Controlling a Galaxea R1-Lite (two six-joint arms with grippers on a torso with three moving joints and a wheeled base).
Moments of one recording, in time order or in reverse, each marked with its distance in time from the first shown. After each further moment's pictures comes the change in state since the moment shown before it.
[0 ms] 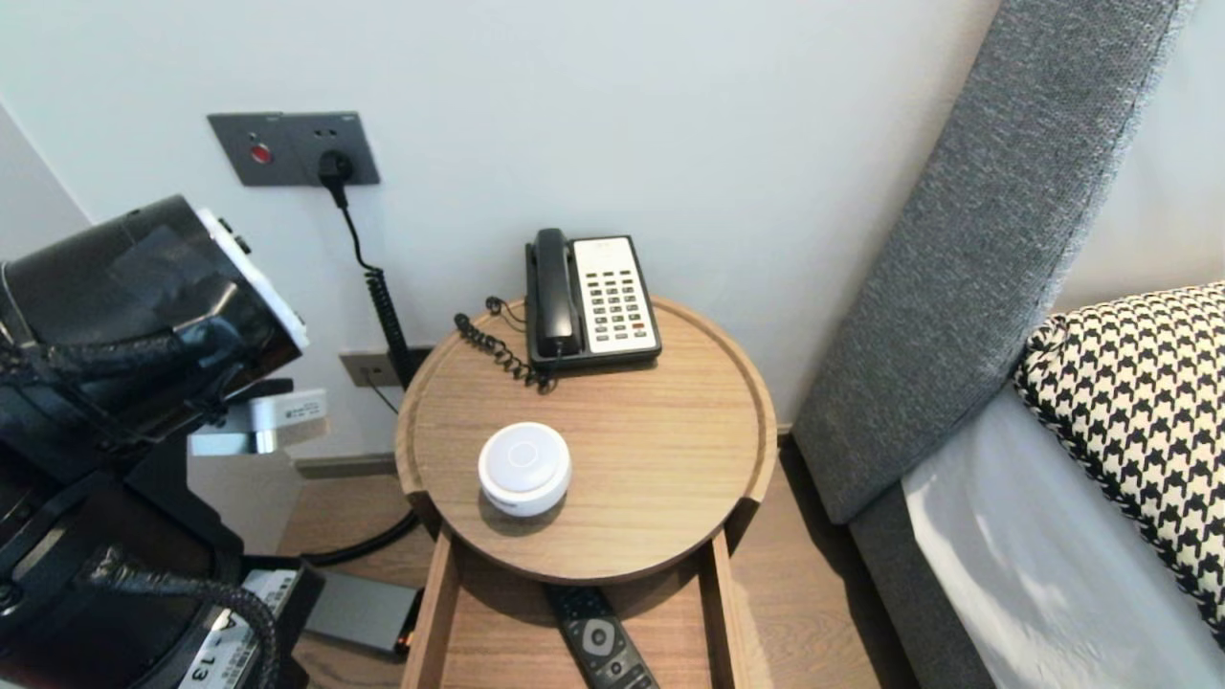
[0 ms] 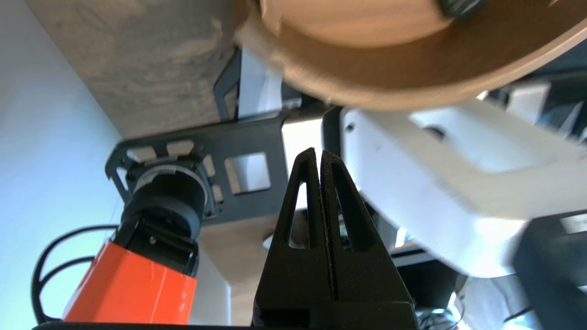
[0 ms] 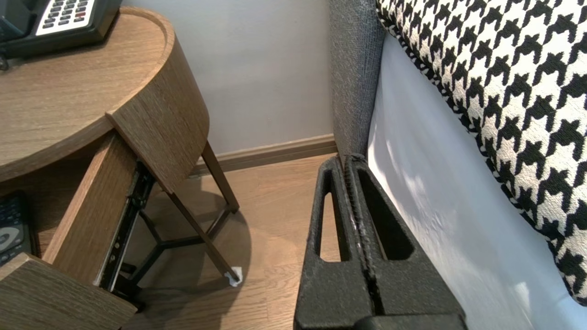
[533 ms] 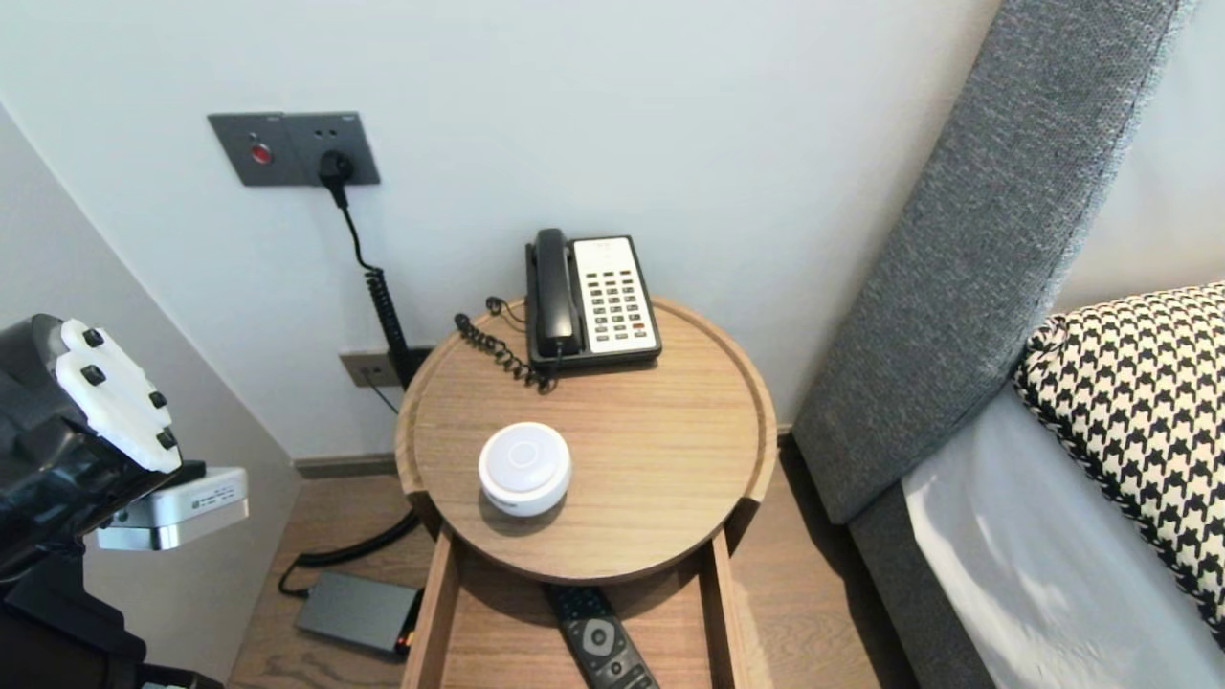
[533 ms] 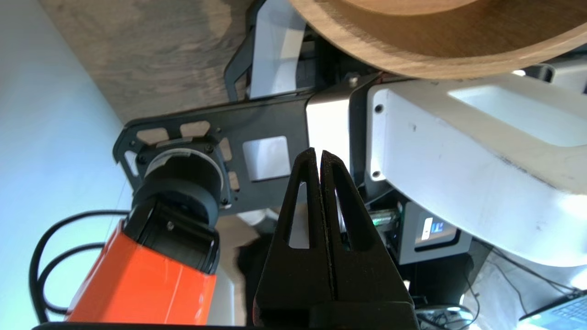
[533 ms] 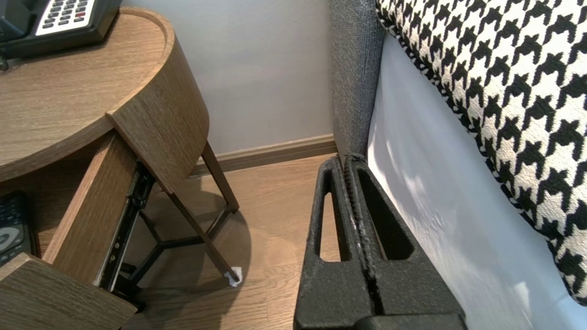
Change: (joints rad) left arm 0.005 -0.145 0.222 -0.075 -0.003 -0.003; right arm 0.000 0.000 0.000 0.000 0.000 0.000
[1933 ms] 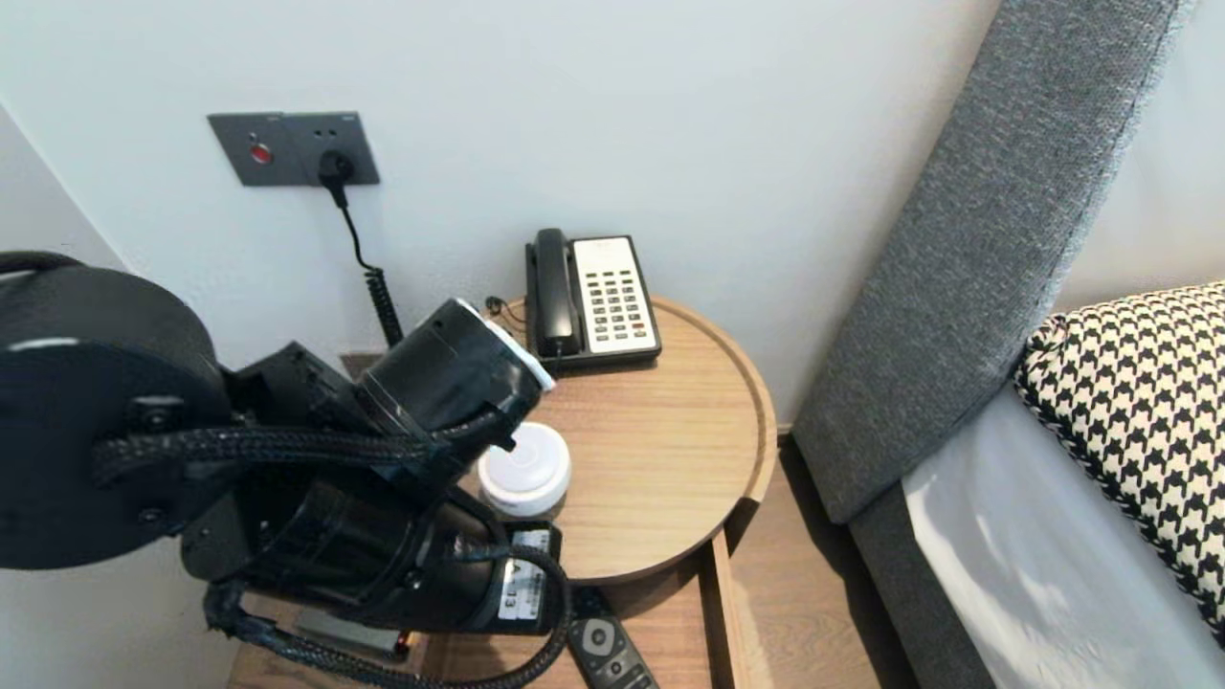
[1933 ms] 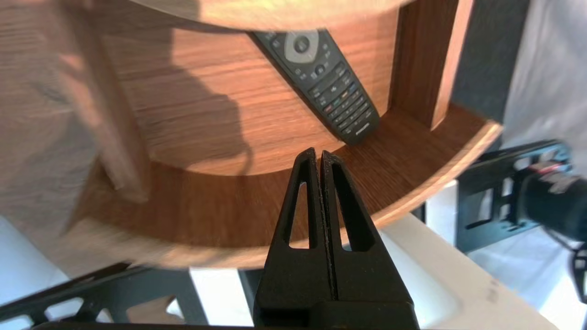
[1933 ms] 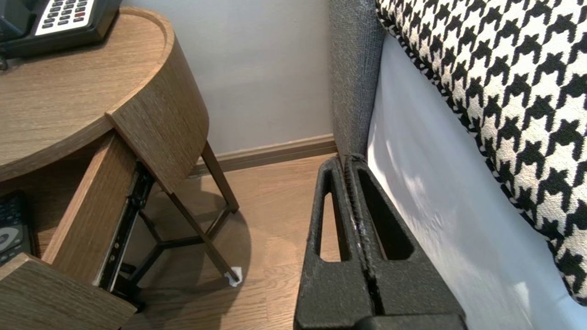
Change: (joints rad) left arm -0.069 0.326 -0.009 -0.566 0.007 -0.029; right arm 0.001 0.000 0.000 0.000 0.000 0.000
